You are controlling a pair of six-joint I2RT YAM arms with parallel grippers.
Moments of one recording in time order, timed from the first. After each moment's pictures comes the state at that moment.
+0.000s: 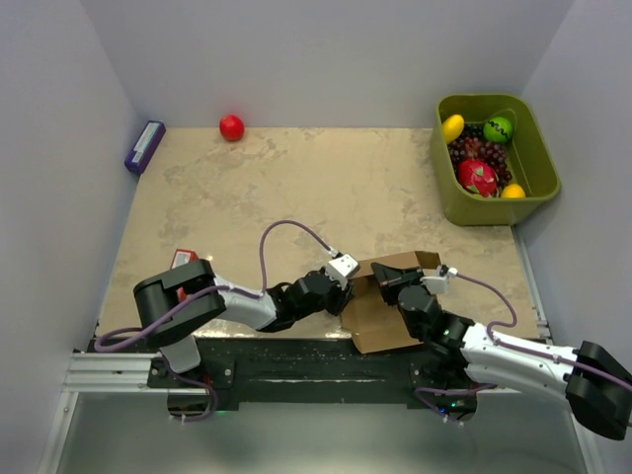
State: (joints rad) left arm -1.13 1.70 0.59 0.65 -0.17 -0.26; right arm 0.97 0.78 0.13 0.27 0.74 1.66
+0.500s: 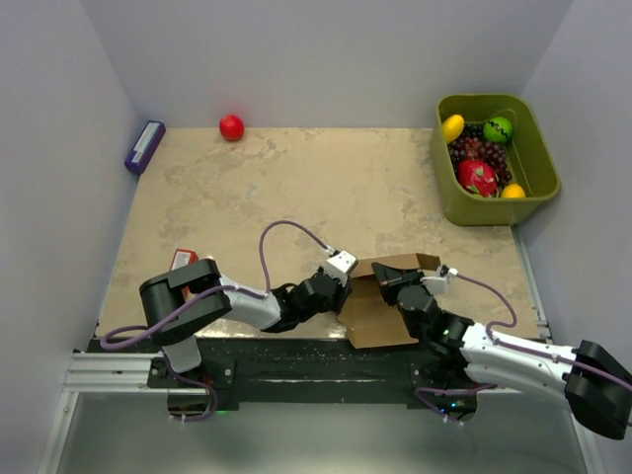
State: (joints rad) left arm -1.14 1.74 0.63 0.62 -0.32 -0.36; right arm 0.97 0.79 0.13 0.26 0.74 1.67
